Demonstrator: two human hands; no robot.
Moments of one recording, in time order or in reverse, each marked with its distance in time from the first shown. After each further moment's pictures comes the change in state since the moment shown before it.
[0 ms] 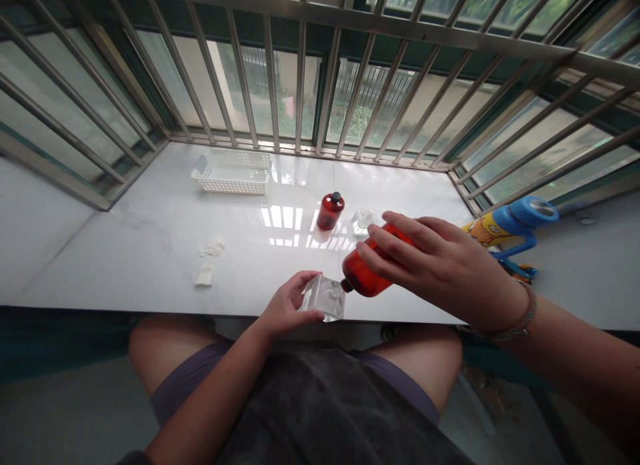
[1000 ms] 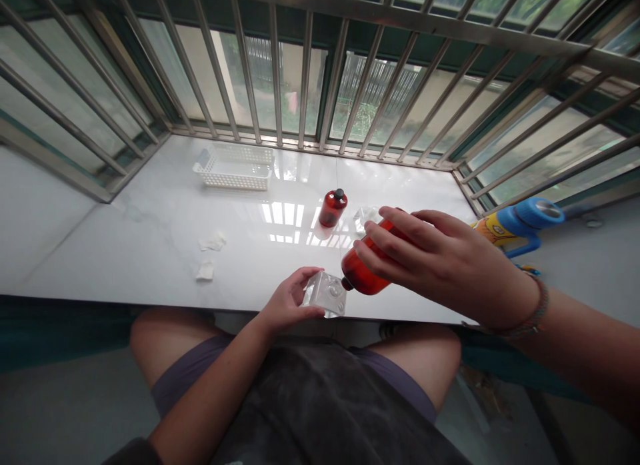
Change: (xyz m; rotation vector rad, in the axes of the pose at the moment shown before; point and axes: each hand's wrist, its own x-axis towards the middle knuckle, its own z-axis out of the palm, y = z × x) left_hand 0.002 0.002 0.003 -0.047 0.004 0.006; right_hand 0.013 0.003 -0.011 0.114 -0.079 -0.003
